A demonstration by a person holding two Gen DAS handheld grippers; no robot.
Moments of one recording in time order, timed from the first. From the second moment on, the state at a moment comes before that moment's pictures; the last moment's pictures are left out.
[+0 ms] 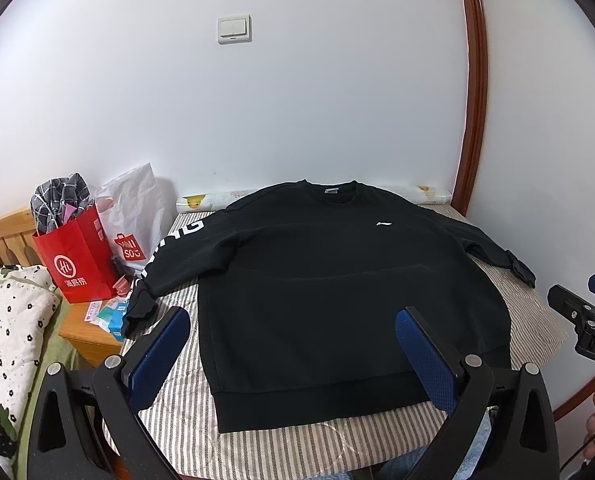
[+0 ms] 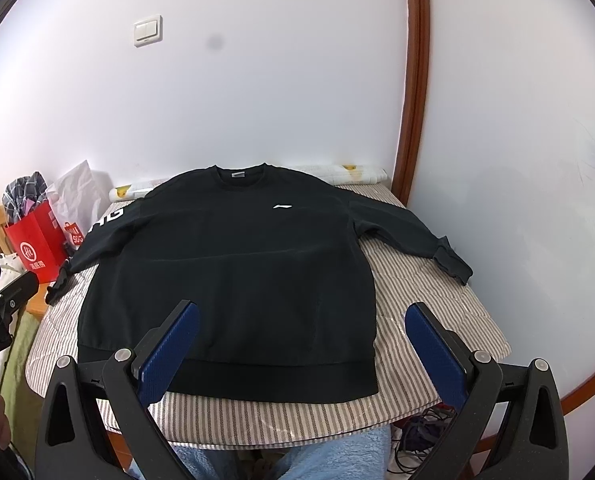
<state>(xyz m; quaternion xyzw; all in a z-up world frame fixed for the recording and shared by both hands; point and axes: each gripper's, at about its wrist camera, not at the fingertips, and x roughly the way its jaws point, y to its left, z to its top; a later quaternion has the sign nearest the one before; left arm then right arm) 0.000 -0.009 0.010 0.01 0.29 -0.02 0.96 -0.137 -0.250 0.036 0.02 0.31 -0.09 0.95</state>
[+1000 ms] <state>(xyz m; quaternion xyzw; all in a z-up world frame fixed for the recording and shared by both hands) -0.006 -0.008 0.006 0.01 0.28 -0.02 0.96 -0.139 -0.245 0.033 0.02 0.30 -0.09 0.95</state>
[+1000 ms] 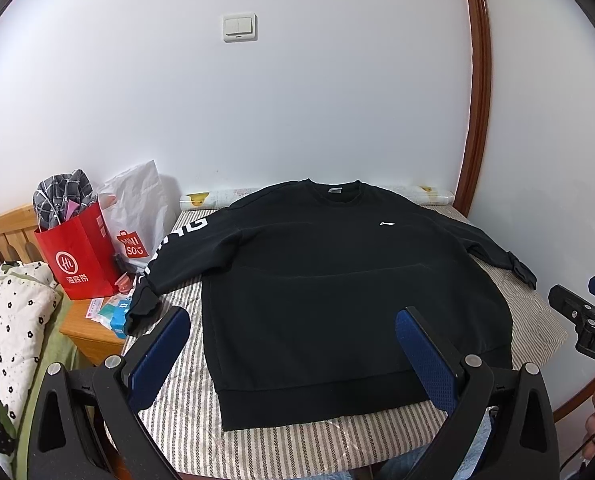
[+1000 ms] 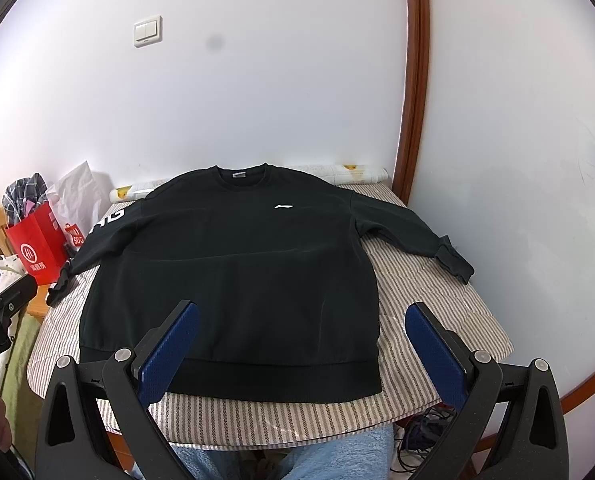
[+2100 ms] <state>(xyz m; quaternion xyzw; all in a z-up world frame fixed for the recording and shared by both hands) 0.012 0.007 -0.012 0.02 0.29 -0.01 0.96 -0.134 -0.240 0.026 0.02 0.30 -0.08 0.95</state>
